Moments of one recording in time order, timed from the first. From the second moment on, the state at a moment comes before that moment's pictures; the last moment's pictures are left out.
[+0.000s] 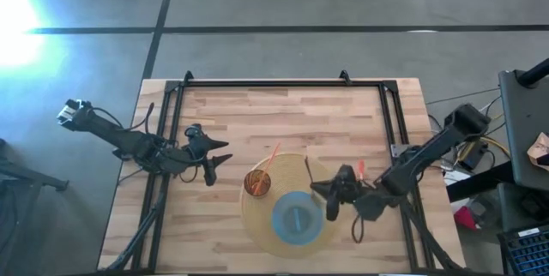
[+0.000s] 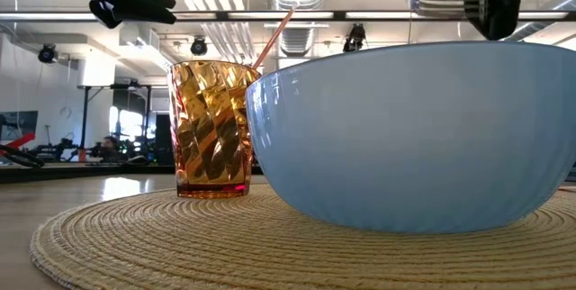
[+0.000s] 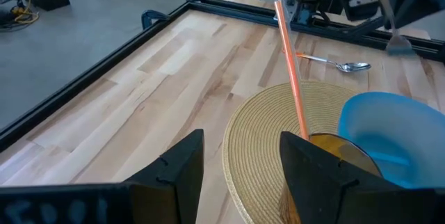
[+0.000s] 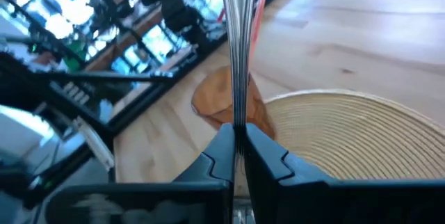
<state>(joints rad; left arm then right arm) -0.42 0.82 0.68 -0.36 -0.71 -0.45 0.66 1.40 0.76 0.13 0.91 1.04</state>
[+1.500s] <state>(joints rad) -0.42 0.82 0.68 -0.35 -0.71 -0.45 0.69 1.90 1.37 -0.53 0.96 1.26</state>
